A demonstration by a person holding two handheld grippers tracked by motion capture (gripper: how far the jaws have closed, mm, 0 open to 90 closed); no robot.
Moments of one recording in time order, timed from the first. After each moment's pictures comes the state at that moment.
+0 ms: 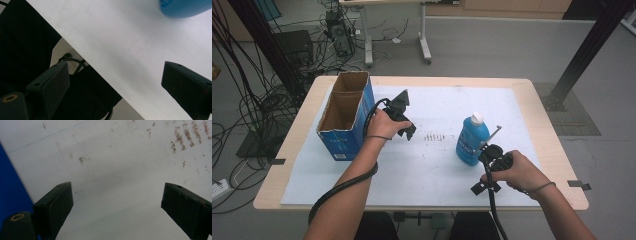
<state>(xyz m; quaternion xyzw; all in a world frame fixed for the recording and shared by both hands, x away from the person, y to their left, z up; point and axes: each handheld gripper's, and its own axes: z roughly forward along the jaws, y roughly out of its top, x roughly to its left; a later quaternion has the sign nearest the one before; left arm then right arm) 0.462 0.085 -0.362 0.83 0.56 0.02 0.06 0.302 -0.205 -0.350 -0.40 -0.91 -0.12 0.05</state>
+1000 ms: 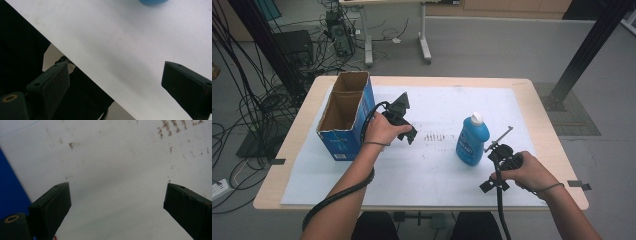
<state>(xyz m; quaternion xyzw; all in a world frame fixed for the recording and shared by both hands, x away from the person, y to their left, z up) 0.441 0.085 -0.355 0.83 0.56 0.01 0.07 0.308 -0.233 -0.361 -0.43 -0.89 -0.13 0.04</state>
